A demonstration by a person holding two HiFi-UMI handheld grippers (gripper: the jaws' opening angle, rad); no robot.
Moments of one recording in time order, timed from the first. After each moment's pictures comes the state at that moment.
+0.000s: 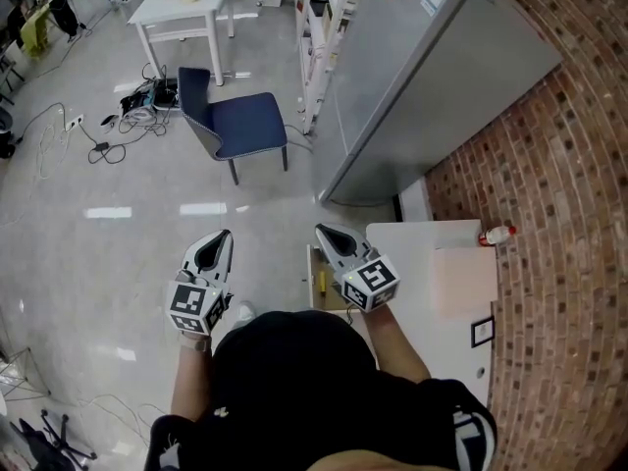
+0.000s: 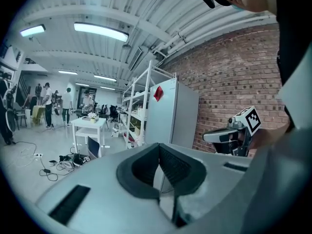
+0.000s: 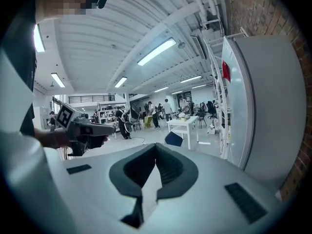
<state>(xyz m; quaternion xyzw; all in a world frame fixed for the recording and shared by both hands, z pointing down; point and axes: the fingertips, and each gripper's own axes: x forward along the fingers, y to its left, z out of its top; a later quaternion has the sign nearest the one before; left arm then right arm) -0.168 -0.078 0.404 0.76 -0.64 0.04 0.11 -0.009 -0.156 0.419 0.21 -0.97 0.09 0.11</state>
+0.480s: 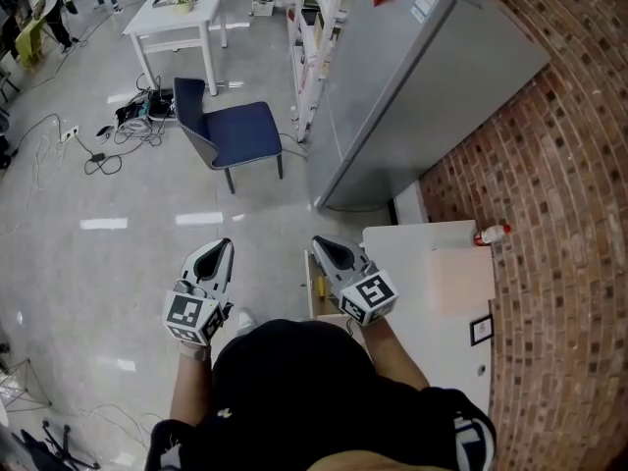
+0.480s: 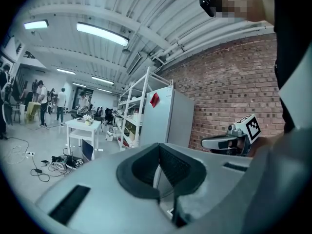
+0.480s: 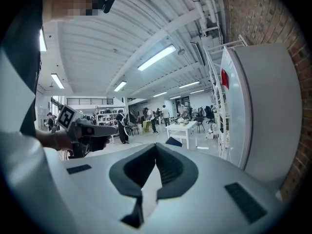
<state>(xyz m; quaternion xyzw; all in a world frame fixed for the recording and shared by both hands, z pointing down) -0.164 -0.067 0.380 0.78 -0.62 0.00 0.10 -0.010 -0.132 0.397 0.22 -0.97 0.07 0.08</state>
